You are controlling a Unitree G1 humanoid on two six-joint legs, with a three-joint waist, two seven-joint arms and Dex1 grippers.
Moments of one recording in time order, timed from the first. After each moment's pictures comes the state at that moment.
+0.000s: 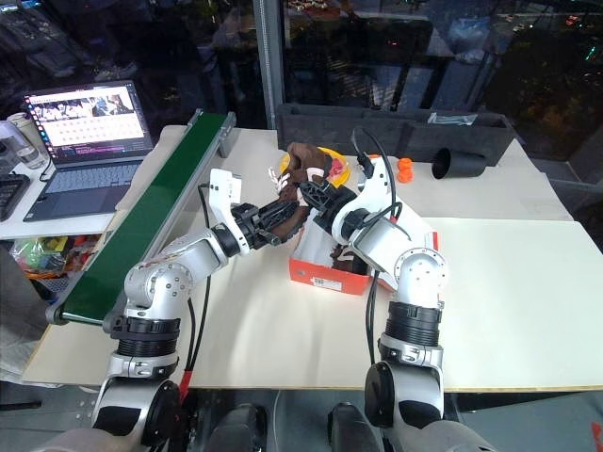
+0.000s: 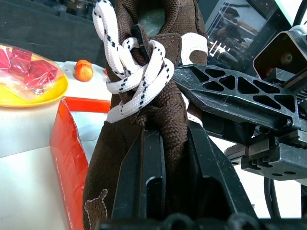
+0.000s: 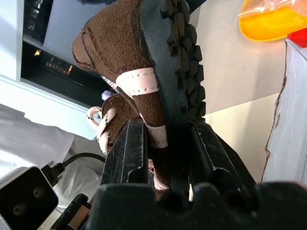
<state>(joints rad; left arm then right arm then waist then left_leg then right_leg) -0.65 0.19 0.07 -0.03 -0.60 0.75 -0.46 -0.77 0.01 -0.36 -0.02 1.11 1.01 -0.29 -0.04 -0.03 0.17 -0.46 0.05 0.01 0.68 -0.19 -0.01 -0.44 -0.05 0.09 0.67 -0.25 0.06</state>
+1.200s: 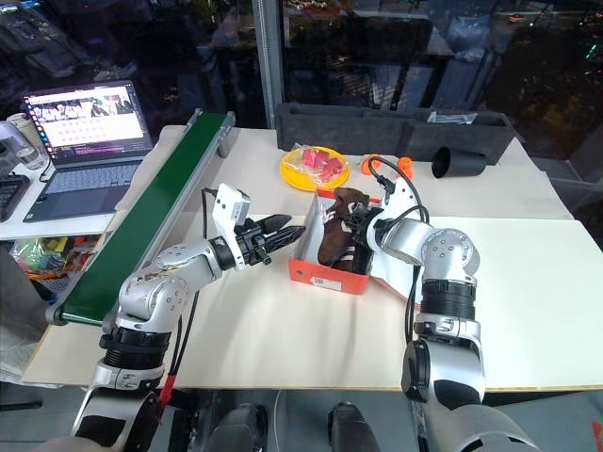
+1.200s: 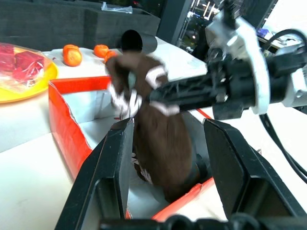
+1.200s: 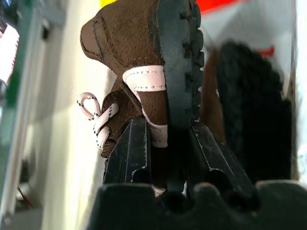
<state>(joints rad) -0.57 0.29 -0.04 -0.09 -0.51 0.68 -0.59 -0.93 -0.27 -0.32 0.44 0.88 1.13 -0.20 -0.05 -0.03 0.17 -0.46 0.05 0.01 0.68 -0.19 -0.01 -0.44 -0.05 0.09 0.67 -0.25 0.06</state>
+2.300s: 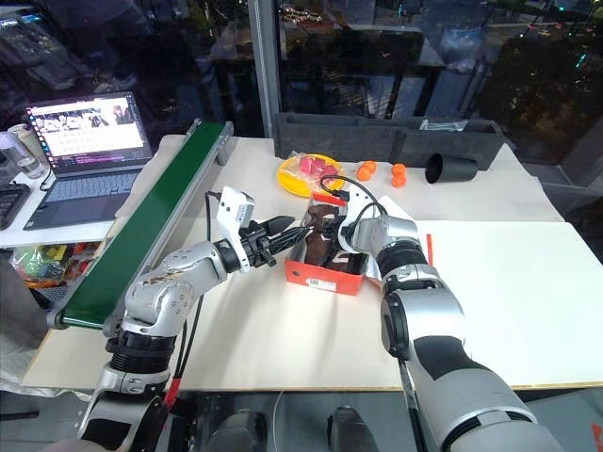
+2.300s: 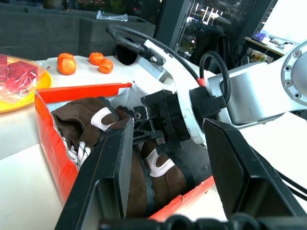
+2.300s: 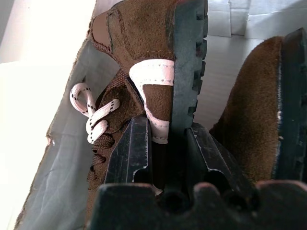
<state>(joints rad) -0.56 0.25 -0.04 -0.10 -0.49 0.68 -0.56 -1.17 -0.16 -0.19 1.13 0.36 0.70 0.16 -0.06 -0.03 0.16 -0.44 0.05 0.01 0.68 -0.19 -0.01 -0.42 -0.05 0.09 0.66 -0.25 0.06</state>
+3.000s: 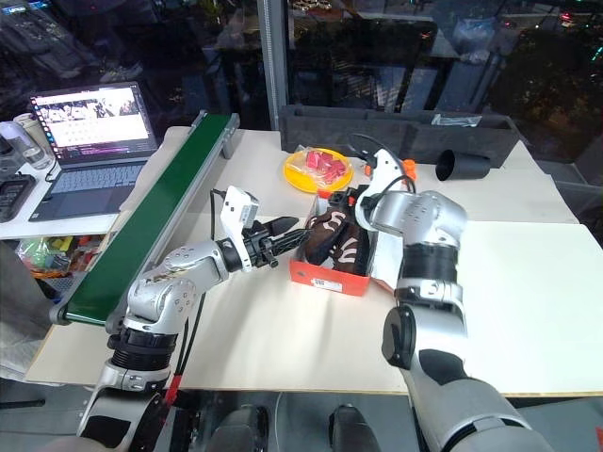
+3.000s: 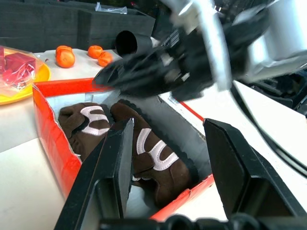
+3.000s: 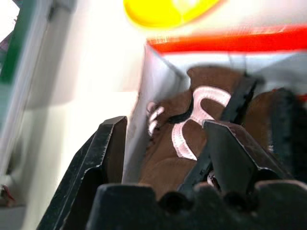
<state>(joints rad) -0.58 0.29 -0.06 -0.05 -0.47 0.63 -0.63 -1.02 -0.15 -0.46 0.23 0.54 1.29 -0.11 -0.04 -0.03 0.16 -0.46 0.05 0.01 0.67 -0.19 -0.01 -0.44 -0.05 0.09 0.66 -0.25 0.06</state>
